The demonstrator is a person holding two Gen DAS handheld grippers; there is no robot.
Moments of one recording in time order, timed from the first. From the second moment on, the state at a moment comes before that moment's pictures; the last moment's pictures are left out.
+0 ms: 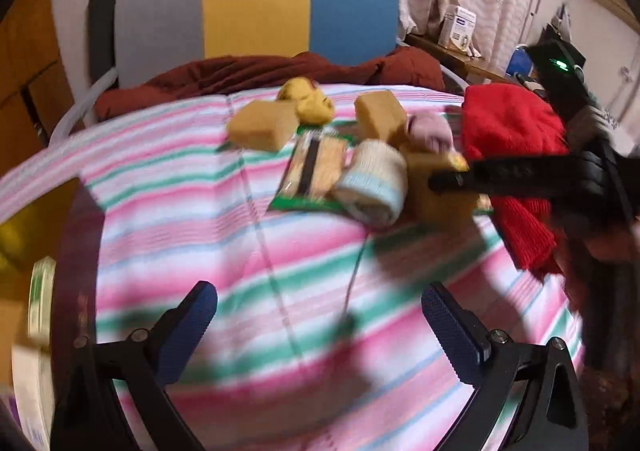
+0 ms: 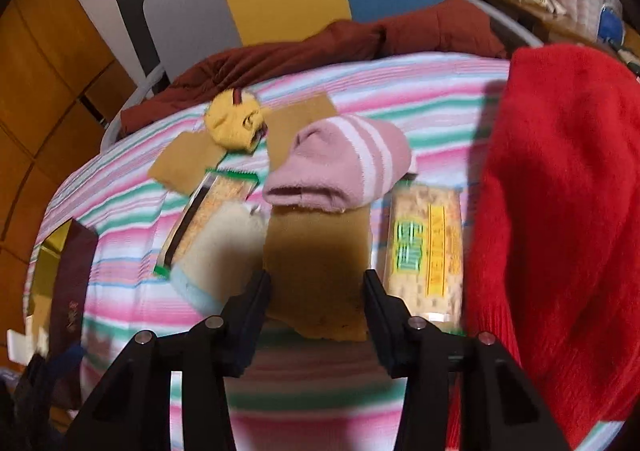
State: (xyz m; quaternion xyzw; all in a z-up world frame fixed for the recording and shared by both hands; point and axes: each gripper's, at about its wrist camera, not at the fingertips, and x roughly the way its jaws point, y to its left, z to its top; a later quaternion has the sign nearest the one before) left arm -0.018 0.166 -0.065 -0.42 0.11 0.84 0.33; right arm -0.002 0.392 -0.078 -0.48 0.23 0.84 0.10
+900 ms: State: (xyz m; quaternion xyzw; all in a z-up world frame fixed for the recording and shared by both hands) left arm -0.055 0.229 -0.094 -0.33 0.15 0.86 0.35; right arm -0.002 0.402 -0.079 -0.48 0.29 0.83 0.07
